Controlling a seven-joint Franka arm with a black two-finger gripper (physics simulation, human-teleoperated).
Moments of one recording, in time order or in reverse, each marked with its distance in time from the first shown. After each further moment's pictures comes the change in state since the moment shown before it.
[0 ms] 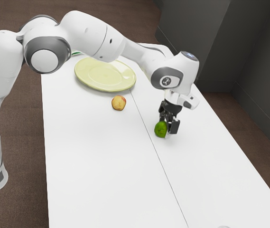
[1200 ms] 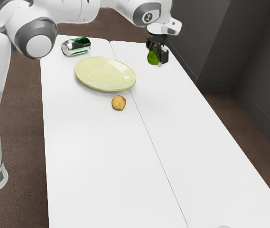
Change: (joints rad) arm 0.015 -0.160 0.364 0.131 0.019 -0.004 0.075
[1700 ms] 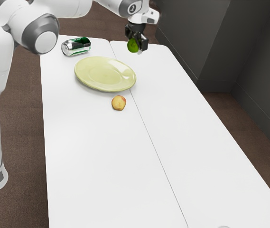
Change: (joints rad) arm 0.170 0.026 0.028 -0.003 -0.006 0.005 0.050
